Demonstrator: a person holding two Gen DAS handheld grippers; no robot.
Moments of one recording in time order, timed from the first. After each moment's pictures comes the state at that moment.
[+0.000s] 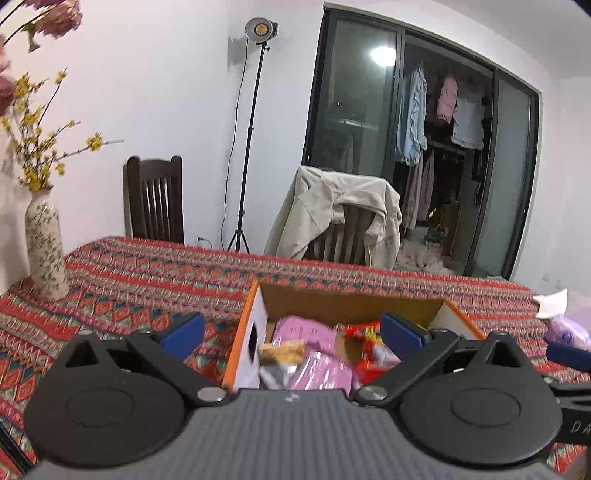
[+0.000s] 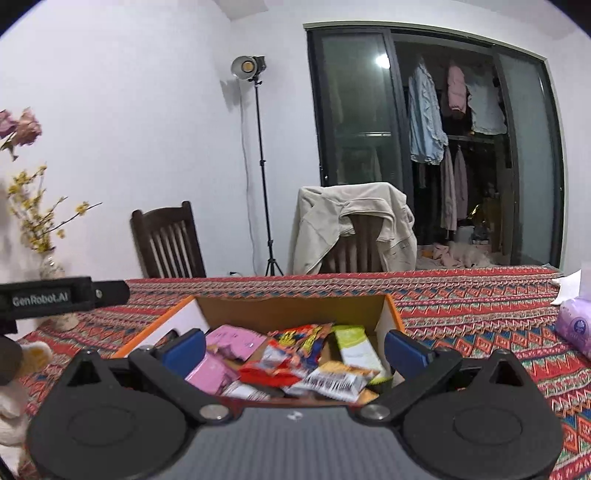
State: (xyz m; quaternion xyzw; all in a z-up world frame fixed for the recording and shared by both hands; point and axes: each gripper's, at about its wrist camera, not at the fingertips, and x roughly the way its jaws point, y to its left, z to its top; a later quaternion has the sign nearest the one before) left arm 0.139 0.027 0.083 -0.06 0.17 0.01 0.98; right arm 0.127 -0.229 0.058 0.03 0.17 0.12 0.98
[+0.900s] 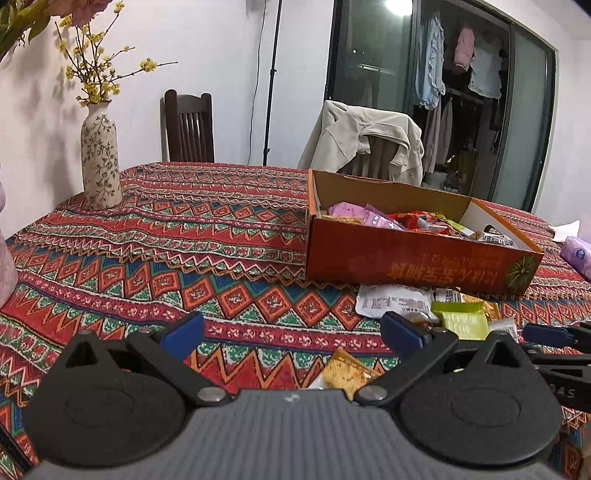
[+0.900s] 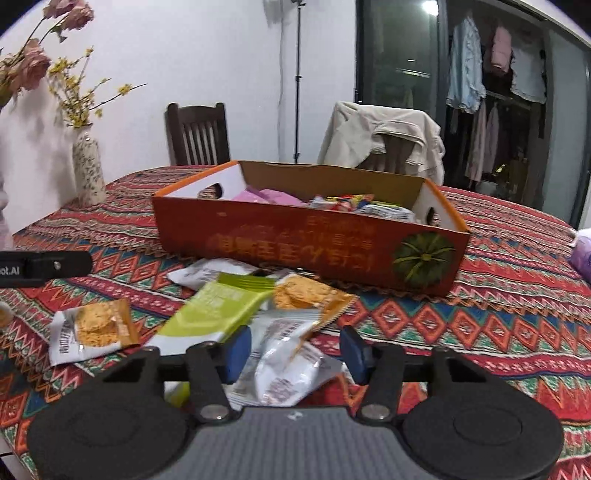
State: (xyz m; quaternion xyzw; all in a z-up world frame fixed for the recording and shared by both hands) left arm 0.055 0.070 0.008 -0.05 0.26 0.04 0.96; right arm 0.069 -0.182 -0.024 -0.04 0.28 0.15 0.95
